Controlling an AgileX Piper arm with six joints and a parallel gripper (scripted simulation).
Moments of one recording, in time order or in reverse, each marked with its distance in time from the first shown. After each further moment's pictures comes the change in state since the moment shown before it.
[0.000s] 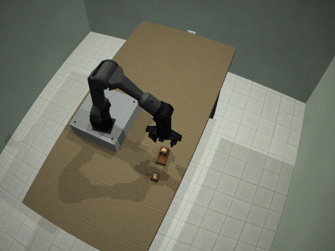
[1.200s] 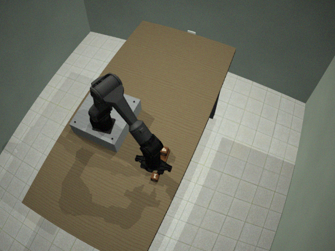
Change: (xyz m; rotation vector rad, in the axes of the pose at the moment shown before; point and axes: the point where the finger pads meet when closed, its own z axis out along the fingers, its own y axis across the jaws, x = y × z) arm -0.128 -0.001 0.019 -0.002 0.000 0.016
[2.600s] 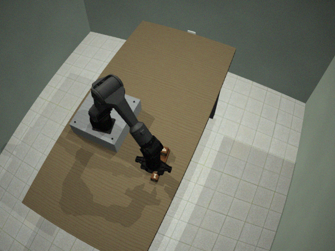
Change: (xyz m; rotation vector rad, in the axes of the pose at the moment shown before) arm 0.000 0.000 0.010 0.001 0.001 0.000
